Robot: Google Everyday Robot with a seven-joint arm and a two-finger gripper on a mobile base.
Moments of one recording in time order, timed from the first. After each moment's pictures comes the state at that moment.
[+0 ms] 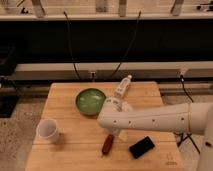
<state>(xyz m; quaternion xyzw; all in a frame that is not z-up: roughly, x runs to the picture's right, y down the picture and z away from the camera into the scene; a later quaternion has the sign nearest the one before) 0.047 0.247 0.786 -0.28 -0.10 -0.45 0.84</state>
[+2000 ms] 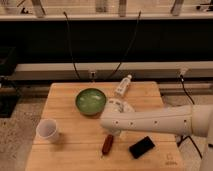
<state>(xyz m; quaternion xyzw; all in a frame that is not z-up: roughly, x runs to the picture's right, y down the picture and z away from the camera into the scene) 0.044 0.254 0.787 -0.26 -0.12 -0.47 0.83</state>
